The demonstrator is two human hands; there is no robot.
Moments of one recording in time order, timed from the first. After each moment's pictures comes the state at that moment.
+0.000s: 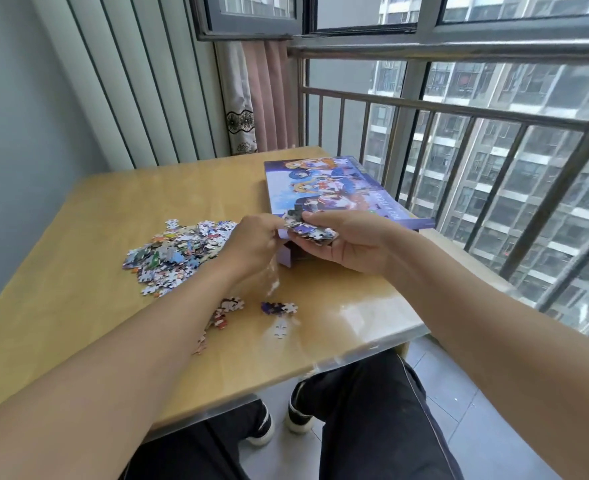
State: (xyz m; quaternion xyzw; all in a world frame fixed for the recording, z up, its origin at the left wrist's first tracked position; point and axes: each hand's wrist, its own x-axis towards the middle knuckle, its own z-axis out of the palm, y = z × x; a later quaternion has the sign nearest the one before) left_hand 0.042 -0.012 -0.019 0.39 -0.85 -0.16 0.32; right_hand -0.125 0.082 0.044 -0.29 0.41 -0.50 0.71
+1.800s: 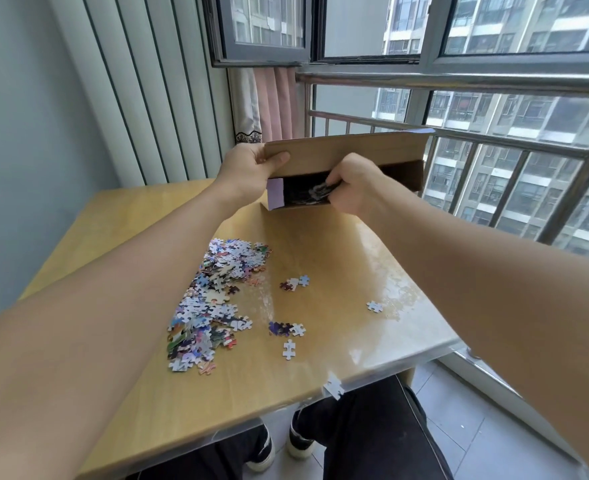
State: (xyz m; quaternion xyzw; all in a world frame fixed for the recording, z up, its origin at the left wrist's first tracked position) left_hand 0.046 -0.048 0.096 0.39 -0.72 -0.33 0.47; right_hand -0.128 -0.012 0.105 -0.29 0.60 -0.59 0.45
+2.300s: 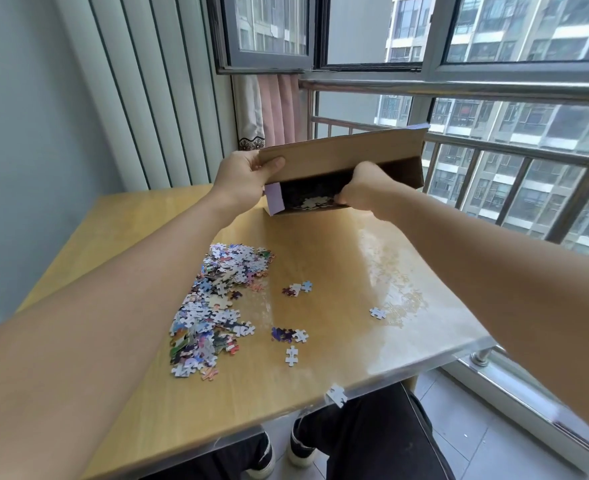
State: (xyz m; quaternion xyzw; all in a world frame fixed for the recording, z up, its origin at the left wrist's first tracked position) left_hand 0.054 -0.047 0.094 0.39 -0.70 -0.36 0.49; right_hand -0.152 -0.011 0.100 -0.56 0.77 -0.29 0.11
